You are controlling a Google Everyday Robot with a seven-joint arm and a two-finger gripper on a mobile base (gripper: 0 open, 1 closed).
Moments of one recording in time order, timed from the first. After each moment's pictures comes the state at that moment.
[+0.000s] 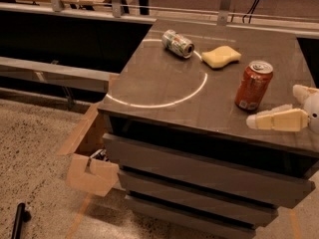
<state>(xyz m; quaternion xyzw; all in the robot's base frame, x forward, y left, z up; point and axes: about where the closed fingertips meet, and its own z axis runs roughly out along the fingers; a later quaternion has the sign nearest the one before) 0.499 -0.266 0.884 -0.25 0.82 0.18 0.49</state>
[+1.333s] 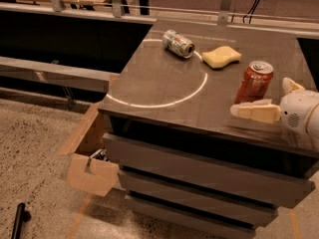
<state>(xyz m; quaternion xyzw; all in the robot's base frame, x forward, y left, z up) 0.558 -0.263 0.866 -0.22 0.77 0.14 0.59</state>
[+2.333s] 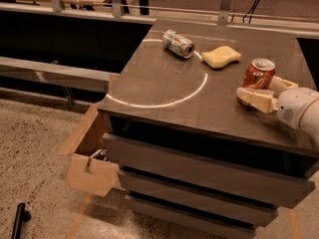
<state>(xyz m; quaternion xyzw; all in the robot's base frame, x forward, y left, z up) 0.589 -0.275 0.866 -0.19 0.75 0.12 0.63</state>
